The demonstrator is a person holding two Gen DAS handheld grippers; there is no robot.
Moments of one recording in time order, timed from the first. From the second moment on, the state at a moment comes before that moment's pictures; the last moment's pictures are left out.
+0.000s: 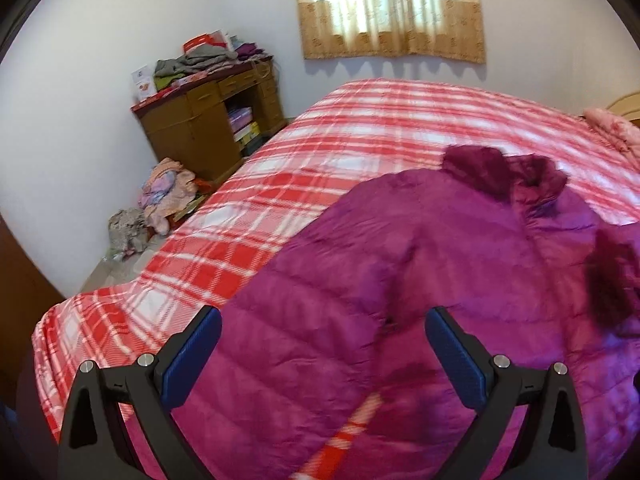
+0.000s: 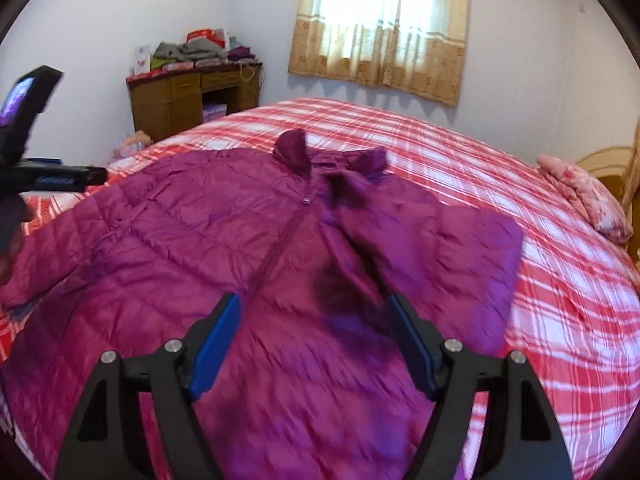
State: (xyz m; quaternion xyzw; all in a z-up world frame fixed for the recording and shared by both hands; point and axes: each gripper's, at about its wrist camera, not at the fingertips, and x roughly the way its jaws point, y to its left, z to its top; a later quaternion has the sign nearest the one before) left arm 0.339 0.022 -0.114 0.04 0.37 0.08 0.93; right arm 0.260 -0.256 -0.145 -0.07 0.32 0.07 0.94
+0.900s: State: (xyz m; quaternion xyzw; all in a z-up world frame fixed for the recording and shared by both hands) left arm 0.375 -0.153 -0.122 0.09 0.37 -0.09 0.92; right arm 0.258 -0.355 -0.213 0.01 0.38 -0.04 0.92
